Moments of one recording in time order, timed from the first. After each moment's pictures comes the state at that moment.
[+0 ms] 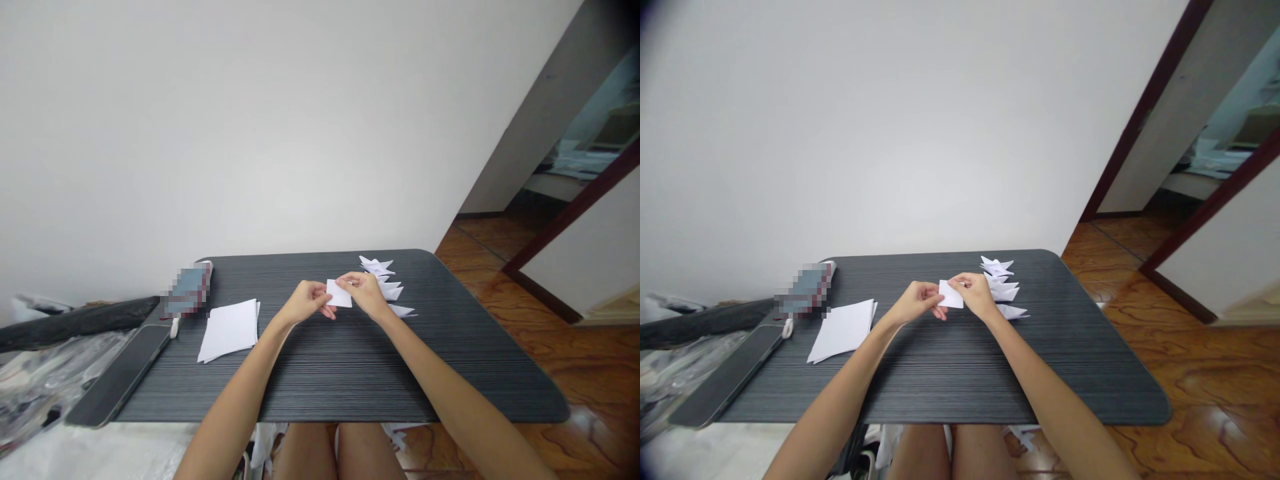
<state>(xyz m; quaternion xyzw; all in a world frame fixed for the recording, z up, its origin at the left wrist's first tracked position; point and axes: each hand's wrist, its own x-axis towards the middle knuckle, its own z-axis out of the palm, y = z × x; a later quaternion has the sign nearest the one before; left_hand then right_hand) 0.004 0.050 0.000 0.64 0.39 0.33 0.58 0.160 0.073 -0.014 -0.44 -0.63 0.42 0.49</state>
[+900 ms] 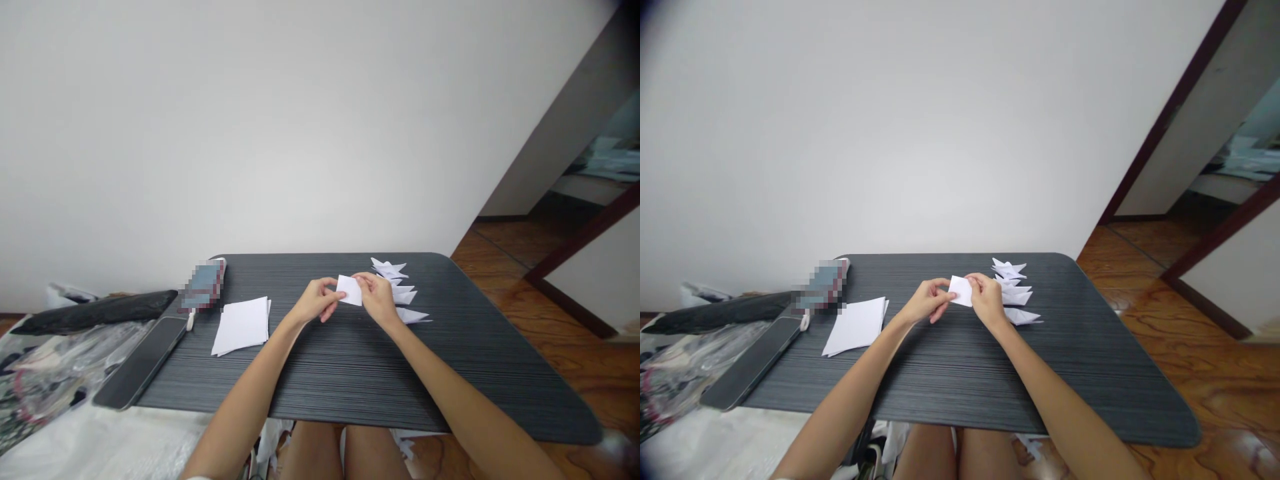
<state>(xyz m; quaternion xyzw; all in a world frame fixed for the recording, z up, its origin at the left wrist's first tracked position) -0.003 0.051 -0.004 0.62 0.40 0.37 0.56 0.160 0.075 -0.022 -0.47 -0.63 0.32 0.53</state>
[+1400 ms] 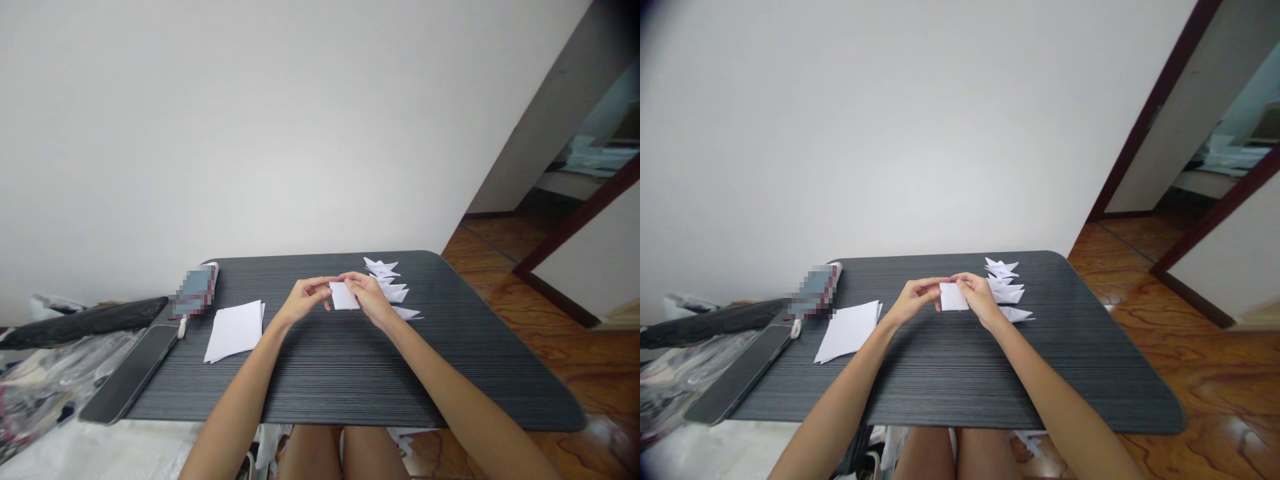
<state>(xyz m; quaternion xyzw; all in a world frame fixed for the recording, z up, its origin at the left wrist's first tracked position) -0.008 0.049 0.008 0.65 0.34 0.42 0.53 0.155 0.067 -0.014 -0.38 -0.51 0.60 0.48</state>
